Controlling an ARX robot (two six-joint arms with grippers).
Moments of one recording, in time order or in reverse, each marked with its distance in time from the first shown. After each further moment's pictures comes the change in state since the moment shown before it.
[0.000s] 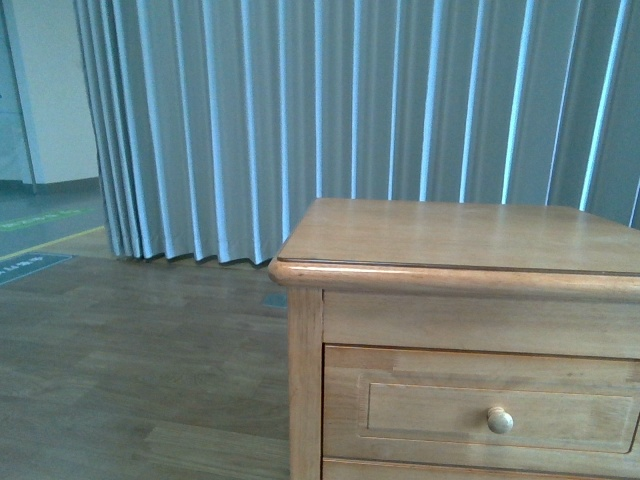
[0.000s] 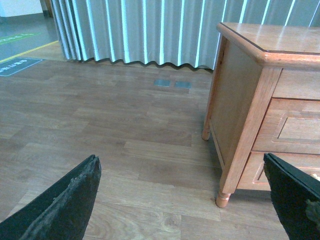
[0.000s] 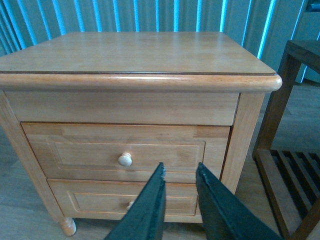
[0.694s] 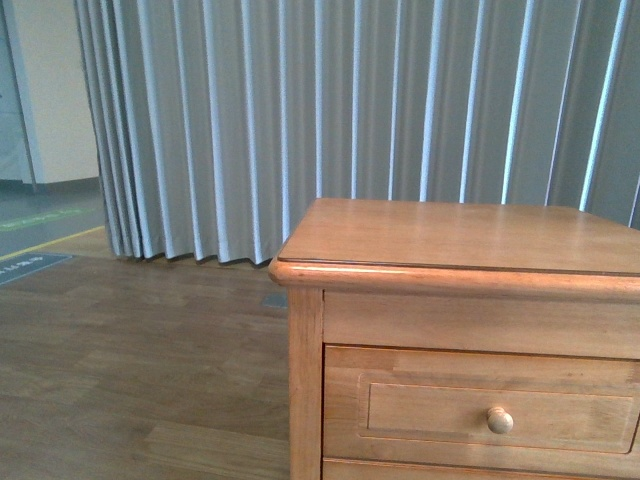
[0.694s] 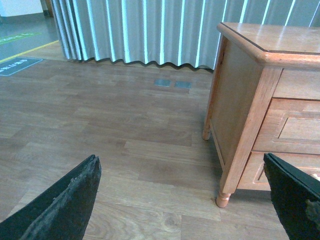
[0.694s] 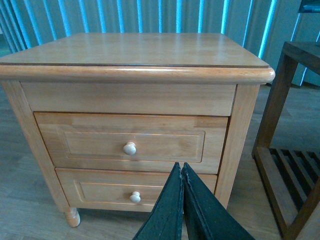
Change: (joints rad) left arm 0.000 0.000 0.000 0.000 0.000 0.000; right arm 0.000 -0.375 -0.094 -0.266 -0.001 -0.003
